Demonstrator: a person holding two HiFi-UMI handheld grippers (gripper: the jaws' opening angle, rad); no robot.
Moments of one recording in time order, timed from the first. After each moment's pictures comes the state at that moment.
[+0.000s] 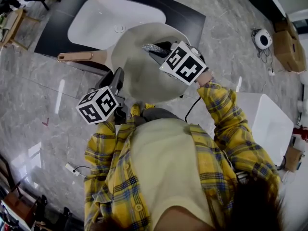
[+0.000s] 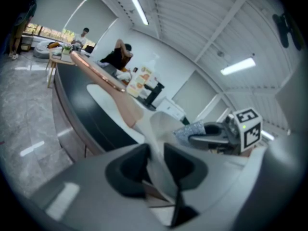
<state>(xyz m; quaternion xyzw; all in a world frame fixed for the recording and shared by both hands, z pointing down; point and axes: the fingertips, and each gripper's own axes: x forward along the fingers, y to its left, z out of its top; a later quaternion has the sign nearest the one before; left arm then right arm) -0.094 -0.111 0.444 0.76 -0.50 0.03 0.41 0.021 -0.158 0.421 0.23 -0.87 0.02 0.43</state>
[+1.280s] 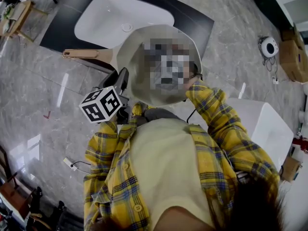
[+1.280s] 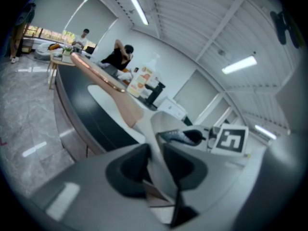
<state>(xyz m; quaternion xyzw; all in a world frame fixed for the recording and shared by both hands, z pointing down) -0.094 -0.112 0.445 0.76 -0.51 0.04 0.41 0.007 -0.188 0.475 0.28 -0.81 -0.17 0.50</state>
